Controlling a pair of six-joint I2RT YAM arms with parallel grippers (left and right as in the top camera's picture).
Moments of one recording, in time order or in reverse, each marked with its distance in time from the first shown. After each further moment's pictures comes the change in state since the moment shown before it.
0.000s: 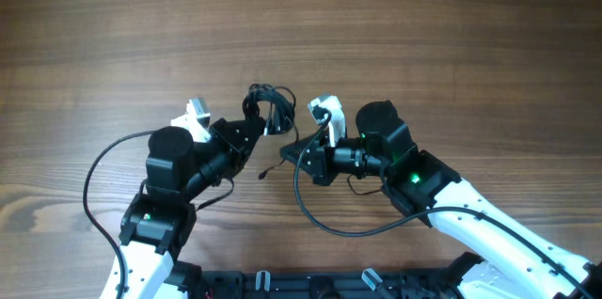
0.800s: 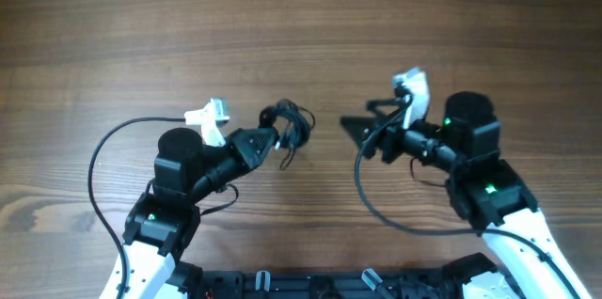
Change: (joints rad) left arm -0.057 0.002 0.000 -0.019 0.050 0.323; right arm -0.373 -0.280 0.002 -0.262 0.070 -0.259
